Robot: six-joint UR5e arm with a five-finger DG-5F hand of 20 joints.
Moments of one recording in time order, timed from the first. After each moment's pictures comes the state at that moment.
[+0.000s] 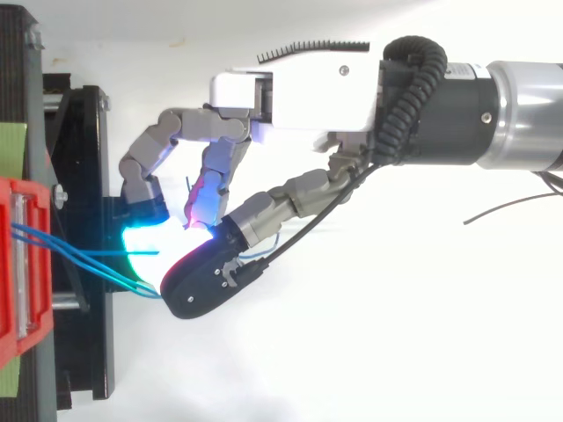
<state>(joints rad) 0.05 -2.35 -1.08 -2.88 -1.55 -0.24</state>
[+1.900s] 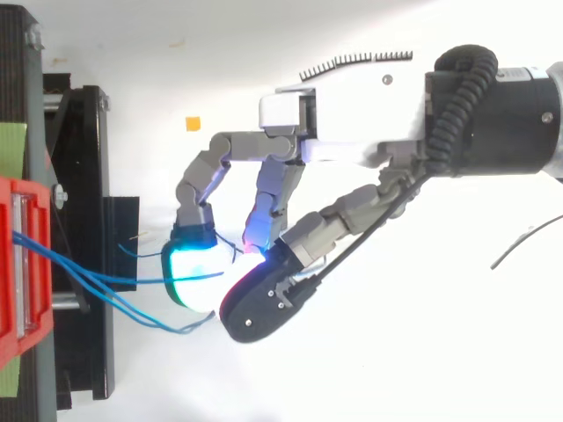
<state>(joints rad) 0.06 -2.29 -1.08 -3.11 -1.57 -0.11</state>
